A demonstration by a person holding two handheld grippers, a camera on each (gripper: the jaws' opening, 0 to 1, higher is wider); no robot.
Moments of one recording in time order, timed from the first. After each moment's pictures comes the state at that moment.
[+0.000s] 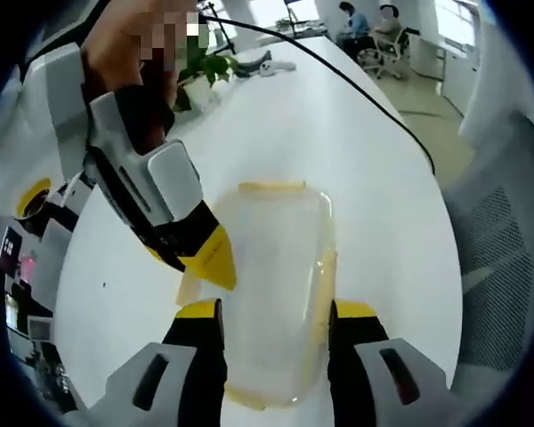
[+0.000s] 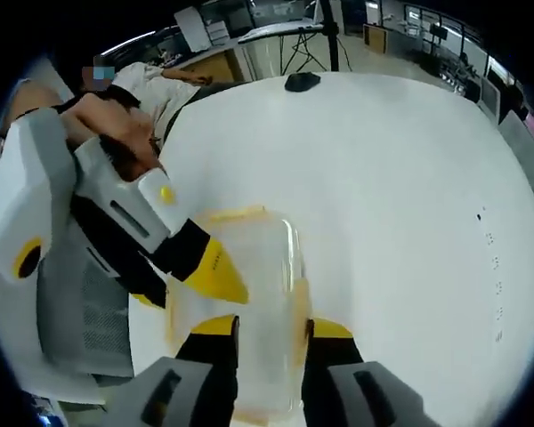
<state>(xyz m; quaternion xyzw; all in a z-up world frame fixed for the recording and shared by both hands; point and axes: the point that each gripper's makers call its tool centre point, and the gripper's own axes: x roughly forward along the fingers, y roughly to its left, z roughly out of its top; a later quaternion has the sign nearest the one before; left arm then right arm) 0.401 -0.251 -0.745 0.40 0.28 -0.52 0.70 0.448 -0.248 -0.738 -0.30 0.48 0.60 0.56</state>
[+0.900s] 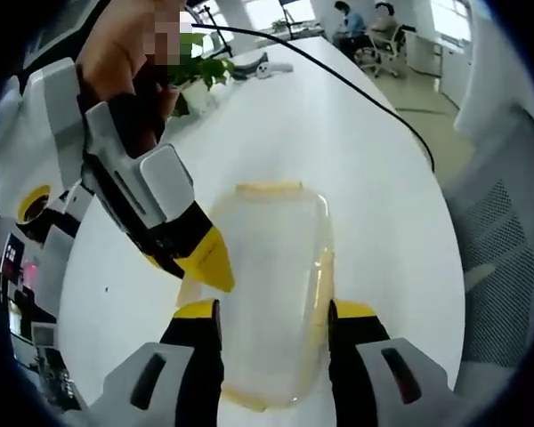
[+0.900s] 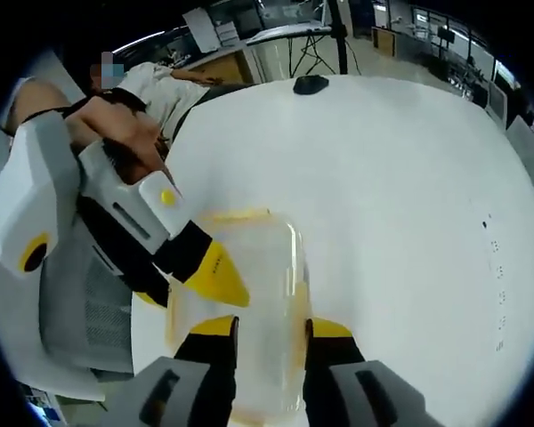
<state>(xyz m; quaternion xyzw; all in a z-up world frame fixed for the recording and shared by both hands) 0.397 -0.255 -0.739 0.41 0.27 -0.52 0.70 0.443 -0.246 -0.736 -0.31 0.46 0.62 0.55</state>
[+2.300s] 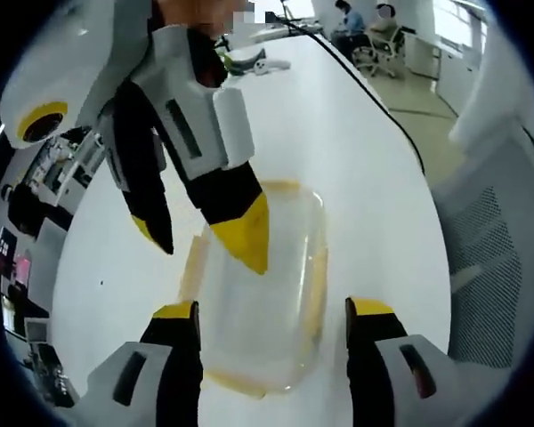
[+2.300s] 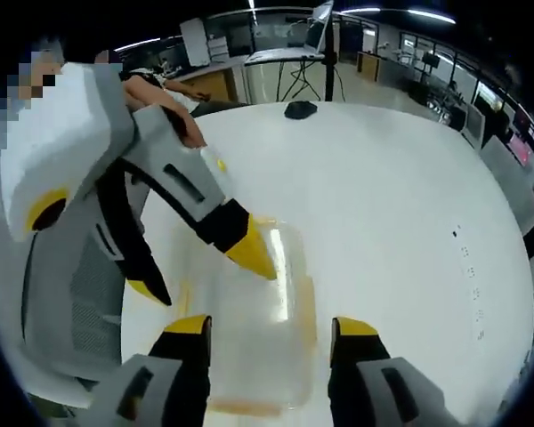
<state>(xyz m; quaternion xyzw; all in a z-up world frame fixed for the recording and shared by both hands) 0.396 -0.245 -0.727 0.40 0.29 -0.53 0.69 0.434 -0.257 -0.717 -0.32 0.40 0.60 0.62</state>
